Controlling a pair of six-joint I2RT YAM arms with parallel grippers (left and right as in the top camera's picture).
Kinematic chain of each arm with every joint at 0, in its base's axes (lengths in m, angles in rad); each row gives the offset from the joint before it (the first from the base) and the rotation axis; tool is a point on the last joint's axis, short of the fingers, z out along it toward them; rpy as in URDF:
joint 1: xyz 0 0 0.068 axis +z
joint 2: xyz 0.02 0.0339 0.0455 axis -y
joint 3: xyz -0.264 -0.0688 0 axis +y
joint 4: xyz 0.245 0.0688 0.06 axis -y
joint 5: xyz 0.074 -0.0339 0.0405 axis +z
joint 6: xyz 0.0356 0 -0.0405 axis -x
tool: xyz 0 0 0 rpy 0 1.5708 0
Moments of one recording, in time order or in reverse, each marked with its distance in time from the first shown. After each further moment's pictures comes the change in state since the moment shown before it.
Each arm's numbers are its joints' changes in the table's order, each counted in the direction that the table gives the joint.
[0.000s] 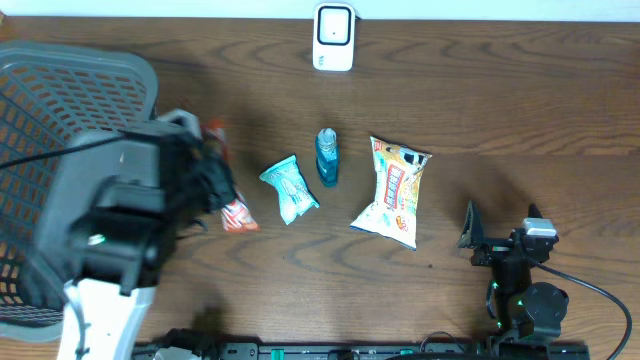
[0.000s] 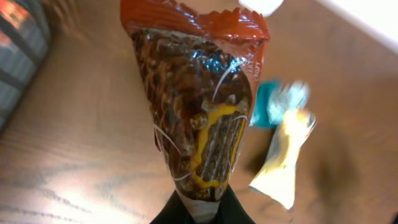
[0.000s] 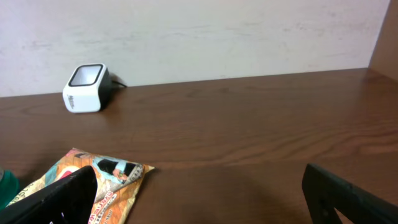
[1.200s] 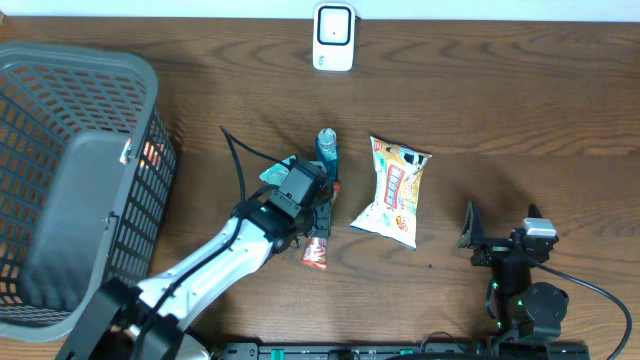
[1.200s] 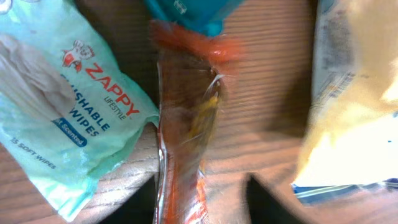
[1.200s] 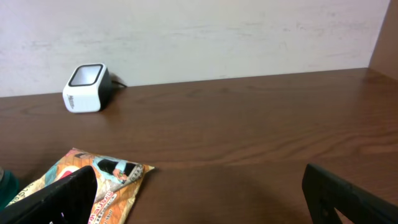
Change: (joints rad) left arm -0.436 -0.424 0.460 0.705 0.020 0.005; right arm 0.000 0.000 0.000 0.000 0.000 0.000
